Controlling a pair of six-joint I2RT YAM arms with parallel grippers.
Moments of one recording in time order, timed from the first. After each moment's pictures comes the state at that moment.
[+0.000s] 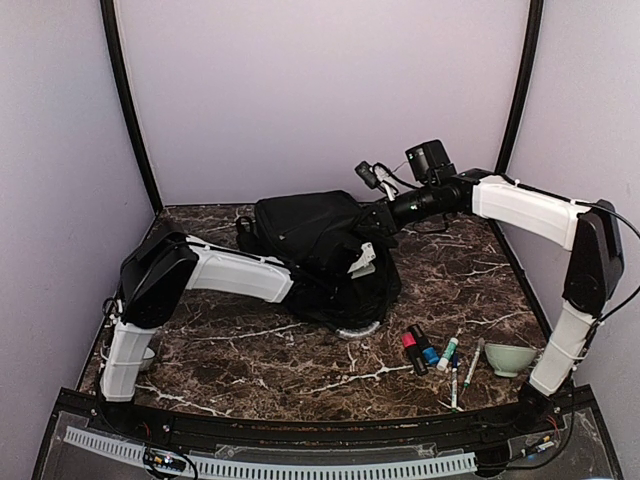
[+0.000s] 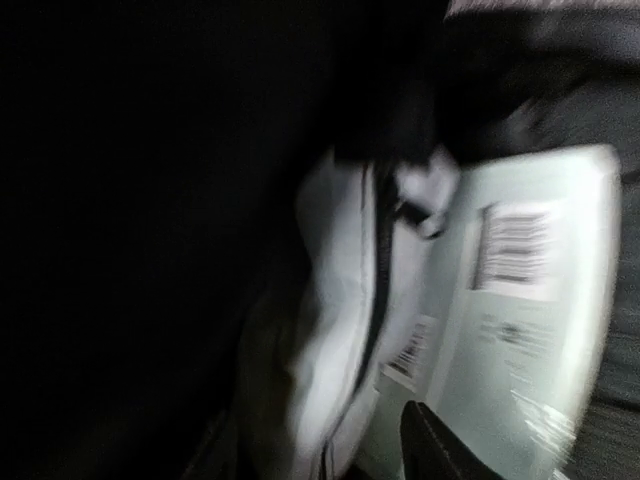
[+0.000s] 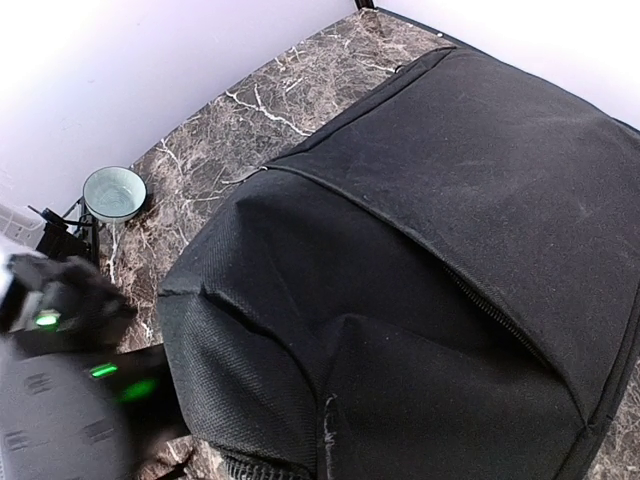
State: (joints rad) left arm -0.98 2.24 1.55 0.19 -0.80 0.78; right arm 0.55 1.75 1.50 -0.47 -0.65 -0.06
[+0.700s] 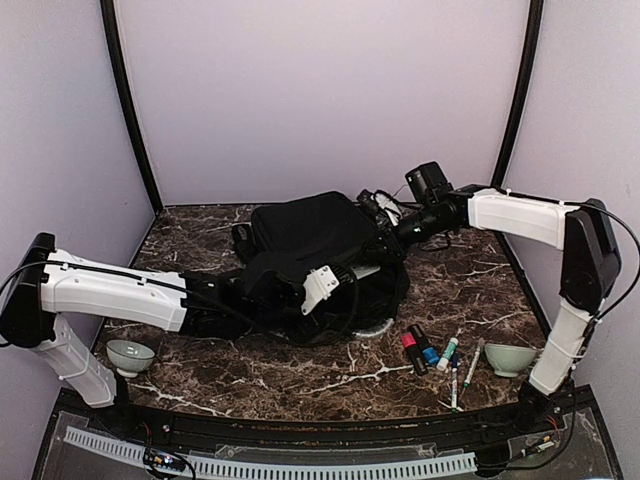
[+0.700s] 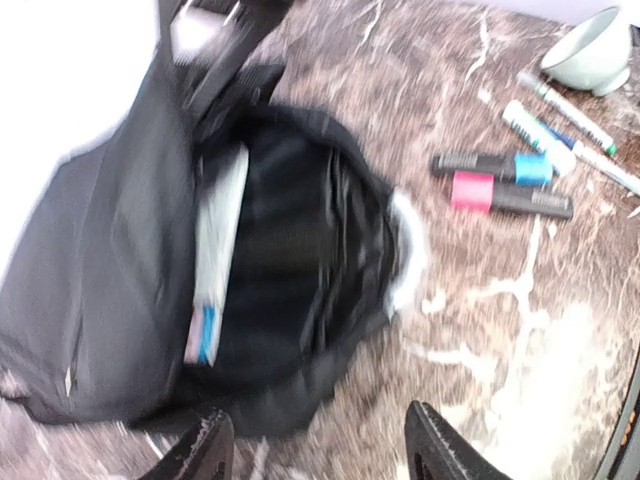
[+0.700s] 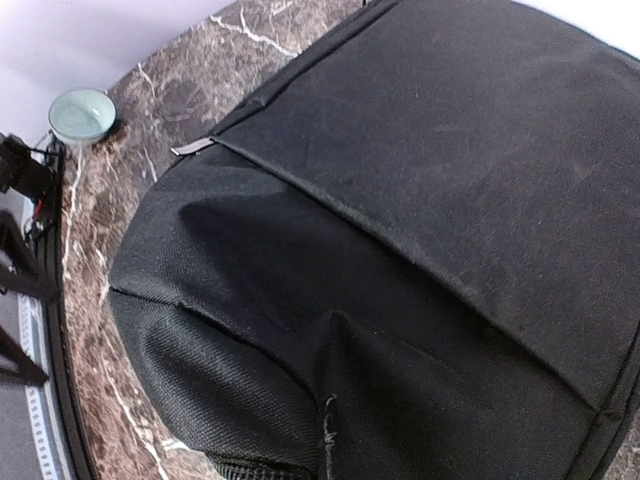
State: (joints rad) left arm -1.18 1.57 1.05 -0.12 -0.33 0.13; right arm 0.52 1.77 1.39 -0.49 -0.63 -0.24
